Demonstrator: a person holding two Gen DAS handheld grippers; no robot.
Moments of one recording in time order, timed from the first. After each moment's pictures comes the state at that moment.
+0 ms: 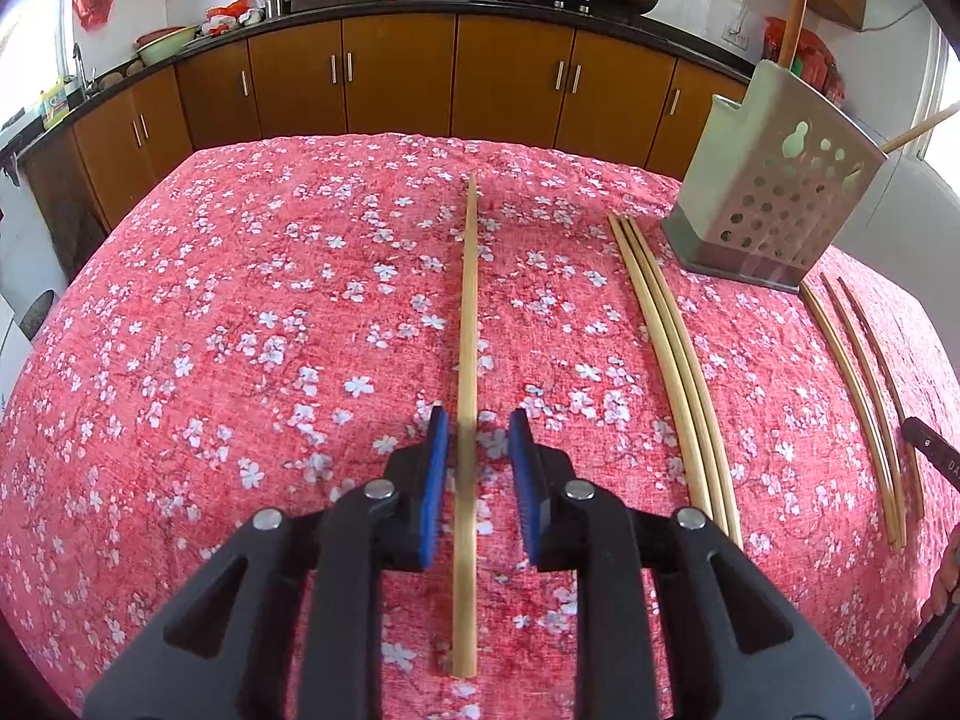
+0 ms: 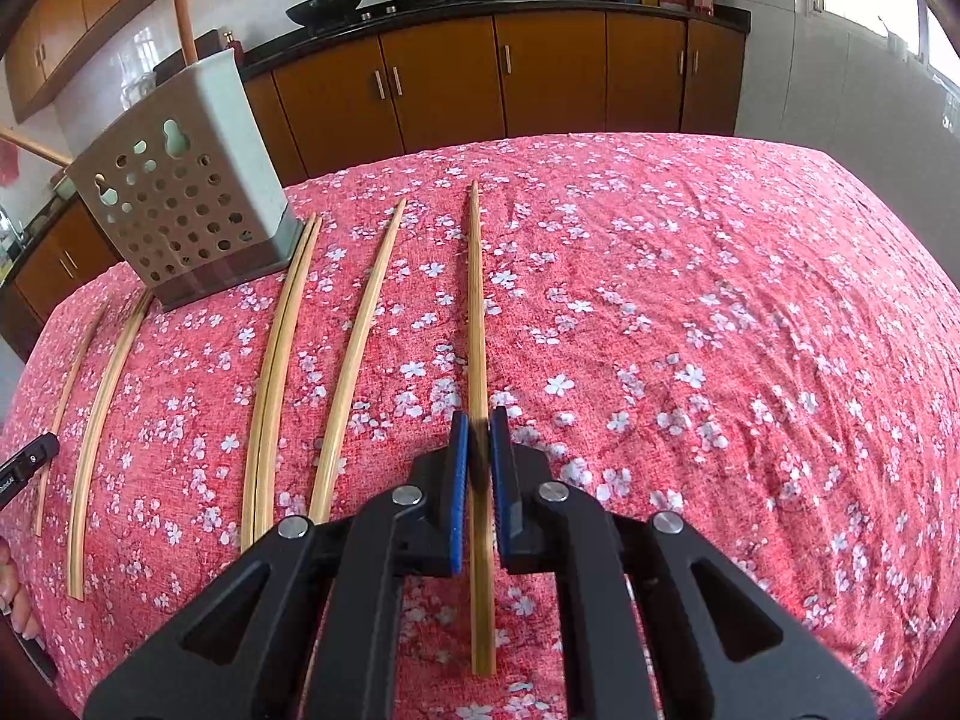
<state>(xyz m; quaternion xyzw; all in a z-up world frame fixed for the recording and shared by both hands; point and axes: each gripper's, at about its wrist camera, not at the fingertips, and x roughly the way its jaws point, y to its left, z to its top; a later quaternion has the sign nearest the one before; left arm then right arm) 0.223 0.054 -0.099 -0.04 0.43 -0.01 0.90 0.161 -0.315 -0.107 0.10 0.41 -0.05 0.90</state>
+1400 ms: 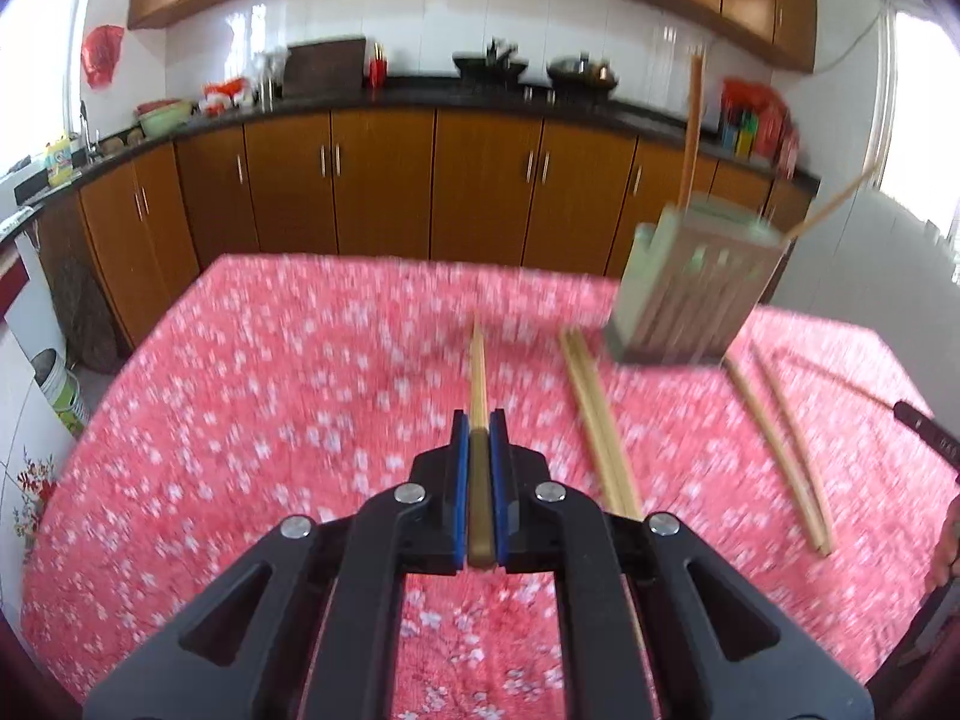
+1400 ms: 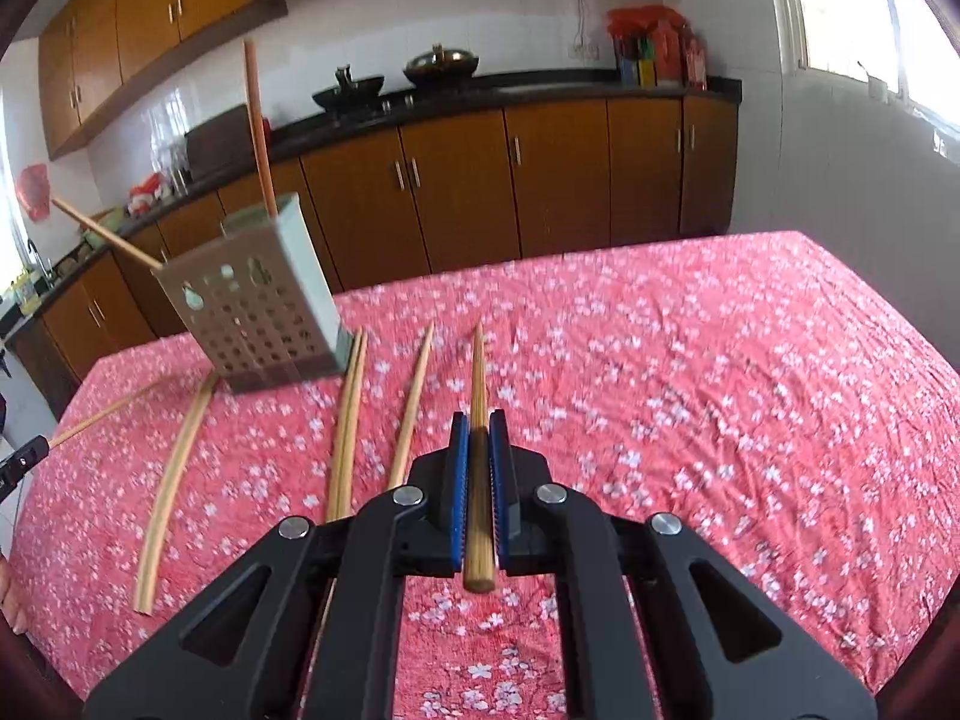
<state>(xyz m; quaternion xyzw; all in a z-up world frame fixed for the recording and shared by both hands) 0.162 0.067 -0.007 -0.03 0.32 -0.04 0.95 0.113 -0.322 -0.029 0.10 0.31 -0.04 0.95</state>
